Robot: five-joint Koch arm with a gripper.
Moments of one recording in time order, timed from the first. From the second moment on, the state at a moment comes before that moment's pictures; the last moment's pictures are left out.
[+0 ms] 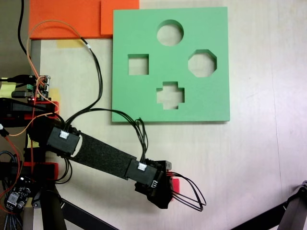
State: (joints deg) arm 21.3 71.5 81.5 75.1 65.7
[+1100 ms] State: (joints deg) arm -25.3 85.7 83.3 72.0 109.7
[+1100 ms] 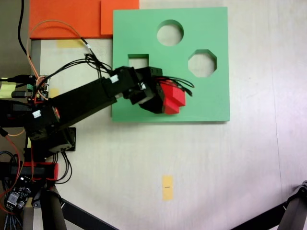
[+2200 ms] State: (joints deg) arm -28.7 76.2 82.3 67.1 115.4
